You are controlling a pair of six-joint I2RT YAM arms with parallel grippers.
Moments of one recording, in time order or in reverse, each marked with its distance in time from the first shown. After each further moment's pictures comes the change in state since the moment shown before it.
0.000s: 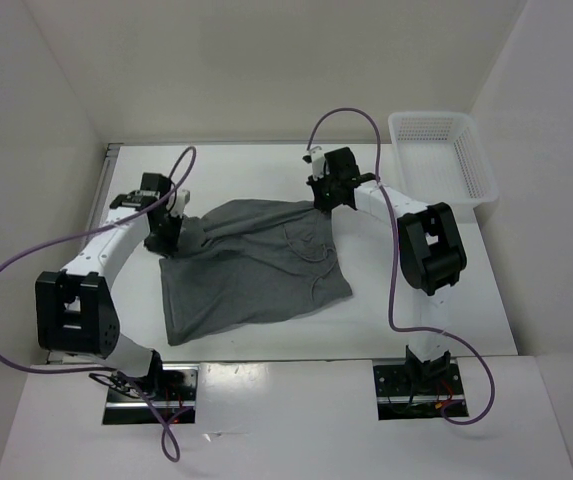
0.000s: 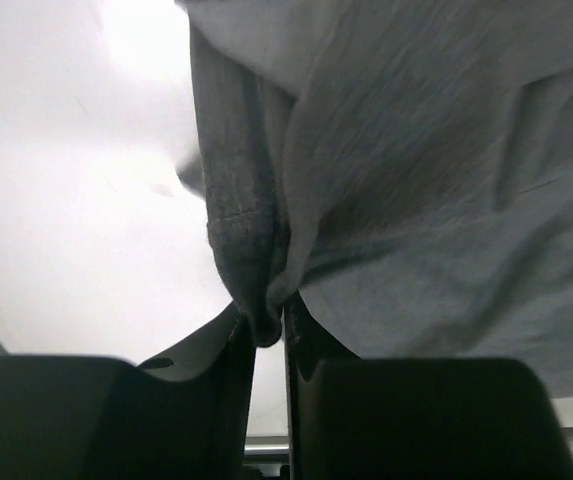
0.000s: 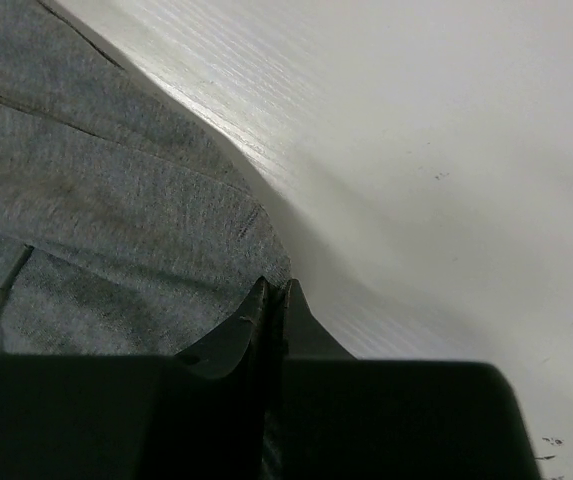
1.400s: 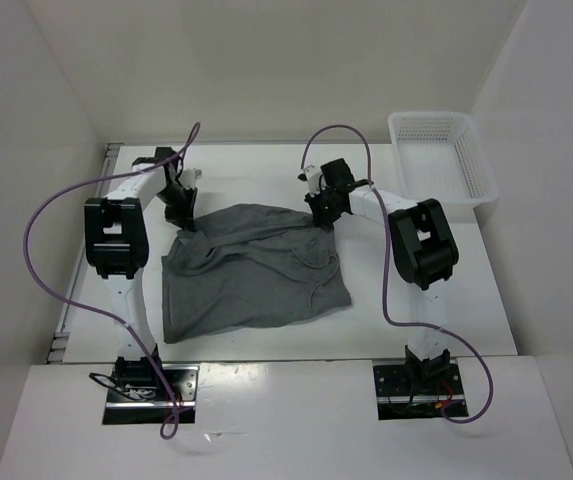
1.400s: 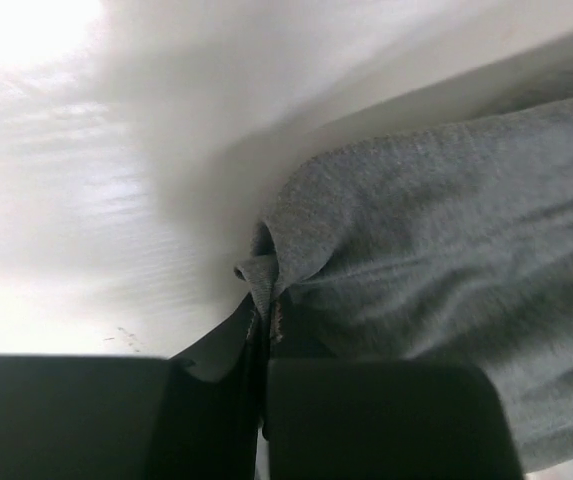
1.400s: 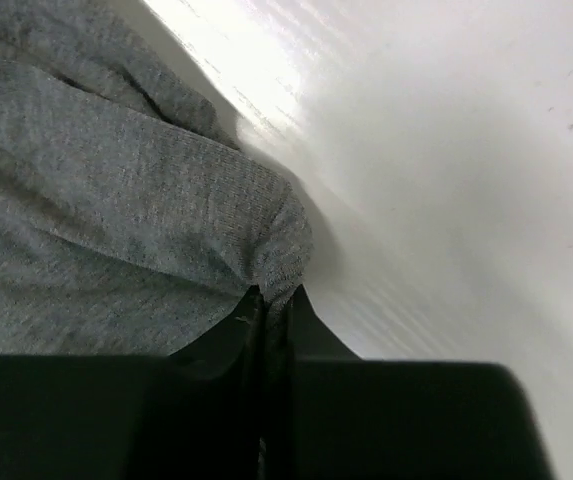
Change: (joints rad) left arm 0.085 0.660 0.498 -0.055 0.279 -0.002; right arm 0.010 0.067 -0.031 -0.071 -0.074 -0.098
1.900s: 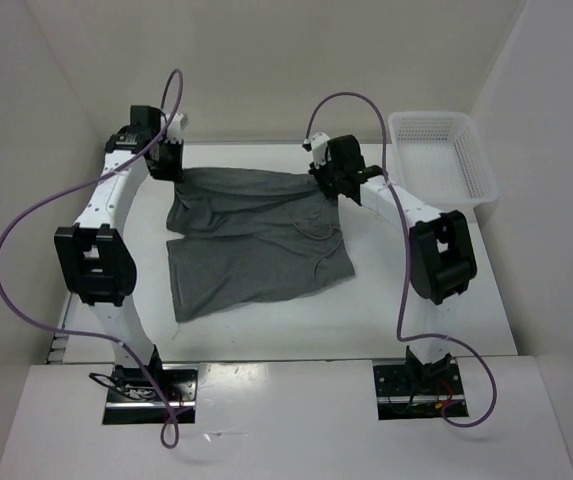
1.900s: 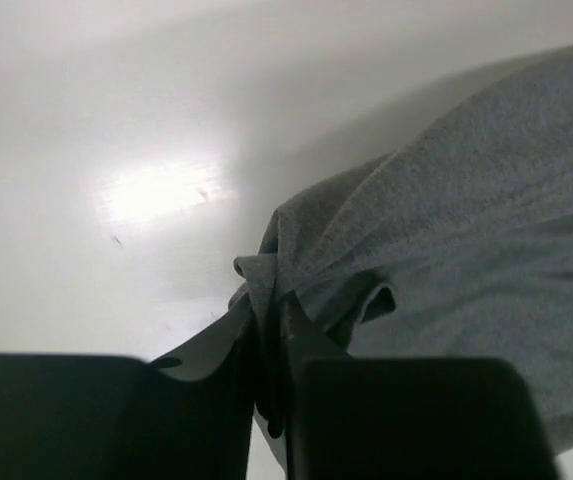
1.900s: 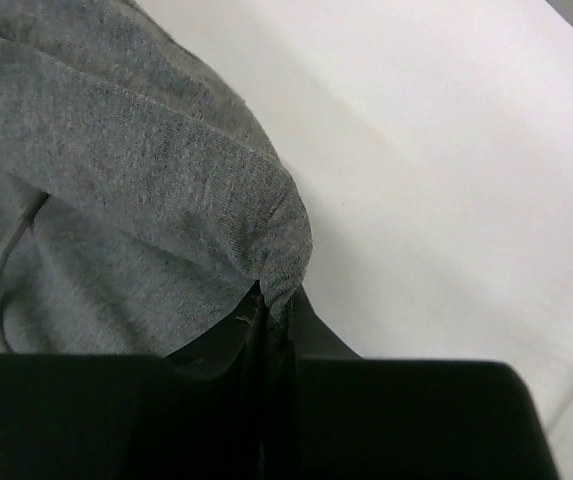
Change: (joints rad) left arm -0.020 -0.255 0.154 0.101 -0.095 0.001; right arm 0.000 -0.138 0.080 0.049 0.171 -0.022
